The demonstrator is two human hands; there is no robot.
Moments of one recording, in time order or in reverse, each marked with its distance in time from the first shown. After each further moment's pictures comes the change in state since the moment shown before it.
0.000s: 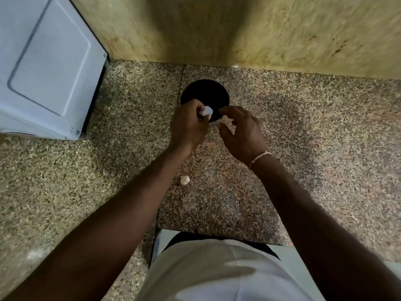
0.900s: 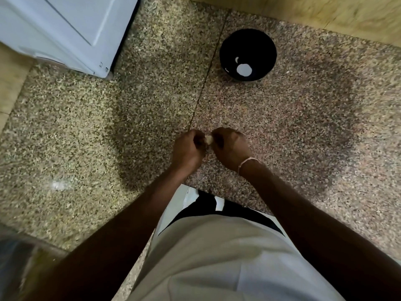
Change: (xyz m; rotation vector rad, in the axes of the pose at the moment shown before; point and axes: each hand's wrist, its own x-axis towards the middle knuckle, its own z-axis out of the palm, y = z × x) left_hand -0.159 -0.102 0.005 -0.042 -0.114 -0.382; right_hand -0.090 -0.014 0.107 -0.004 -0.459 0.061
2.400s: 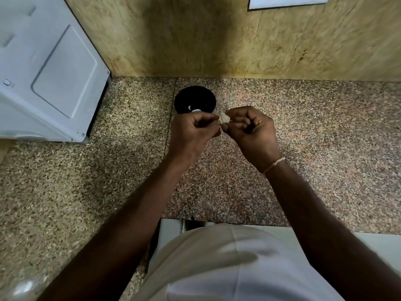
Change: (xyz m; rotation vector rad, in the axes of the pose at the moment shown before) left_hand -0.023 0.167 -0.047 -0.684 -0.134 0.492; right_hand -0.073 -0.014 -0.147 0.747 0.605 -0.153
